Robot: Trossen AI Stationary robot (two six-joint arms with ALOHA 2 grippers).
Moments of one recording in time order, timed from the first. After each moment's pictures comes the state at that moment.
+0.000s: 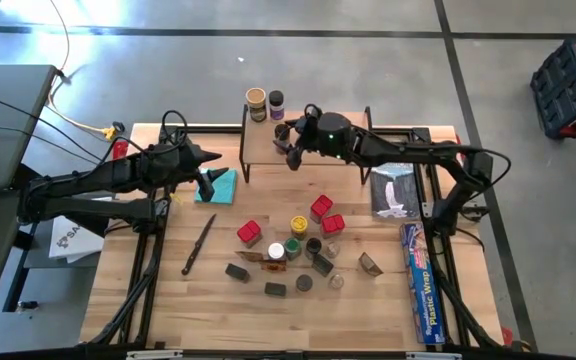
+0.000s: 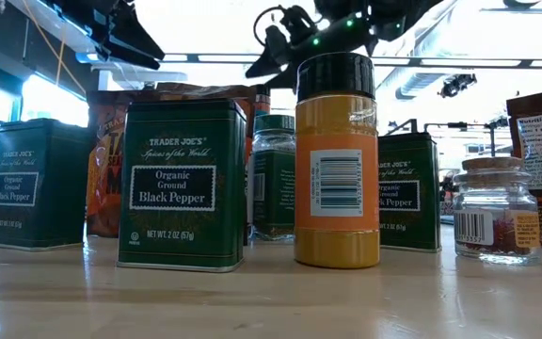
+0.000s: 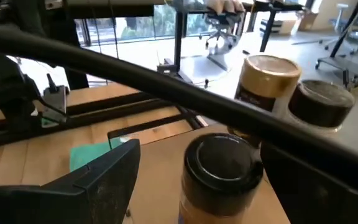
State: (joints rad) left arm 0.20 0.72 0.75 -0.47 -0.32 -0.08; right arm -0.33 1.70 1.26 0.19 0.12 -0.03
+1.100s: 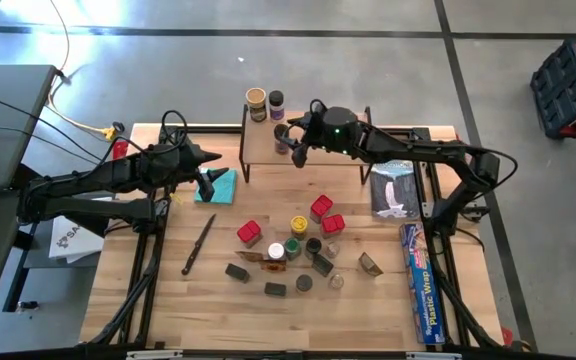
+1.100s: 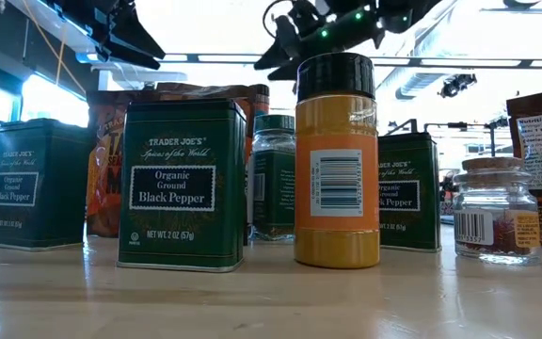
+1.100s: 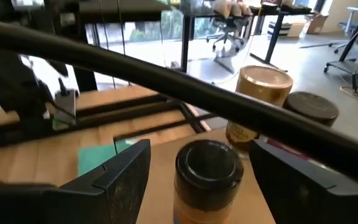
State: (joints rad) left arm 0.20 0.72 0.75 -0.47 -0.32 -0.09; right arm -0.35 1.66 1.26 0.14 0.06 -0.06
